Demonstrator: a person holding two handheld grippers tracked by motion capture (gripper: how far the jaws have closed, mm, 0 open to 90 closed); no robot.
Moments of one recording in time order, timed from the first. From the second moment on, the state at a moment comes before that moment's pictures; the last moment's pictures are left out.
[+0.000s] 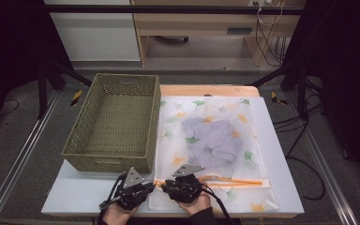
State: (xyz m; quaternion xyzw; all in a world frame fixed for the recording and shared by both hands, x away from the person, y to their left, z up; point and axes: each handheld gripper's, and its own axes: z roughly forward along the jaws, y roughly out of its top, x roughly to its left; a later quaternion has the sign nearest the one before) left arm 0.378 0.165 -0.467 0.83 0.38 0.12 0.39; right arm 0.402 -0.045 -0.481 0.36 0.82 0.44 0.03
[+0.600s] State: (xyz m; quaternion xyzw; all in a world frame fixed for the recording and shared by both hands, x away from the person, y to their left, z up) left arm 0.375 0.162 -0.465 0.83 0.37 0.14 0.40; right arm 0.406 -0.041 -0.484 0.35 0.83 0.44 0.03
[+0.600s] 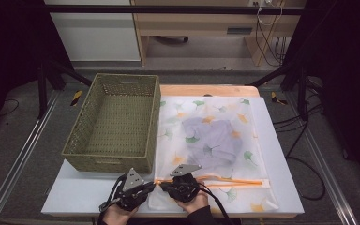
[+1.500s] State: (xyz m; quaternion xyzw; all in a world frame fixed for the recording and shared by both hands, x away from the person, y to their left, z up) left arm 0.370 0.164 -0.464 0.83 0.36 0.14 0.41; right arm 0.402 -0.045 -0.486 0.36 0.82 0.44 0.01
